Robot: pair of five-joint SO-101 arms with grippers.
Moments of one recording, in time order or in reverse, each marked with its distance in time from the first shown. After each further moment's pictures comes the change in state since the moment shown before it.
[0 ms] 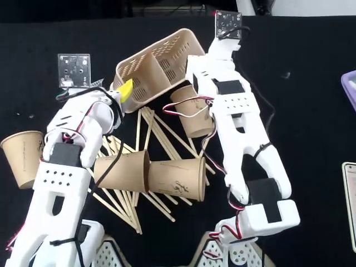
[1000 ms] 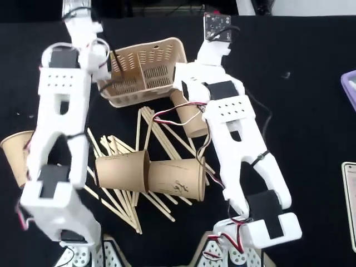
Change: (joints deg) left arm -7.5 59.2 -75.5 43.8 -0.2; right arm -4.0 -7.0 -0.4 13.2 -5.3
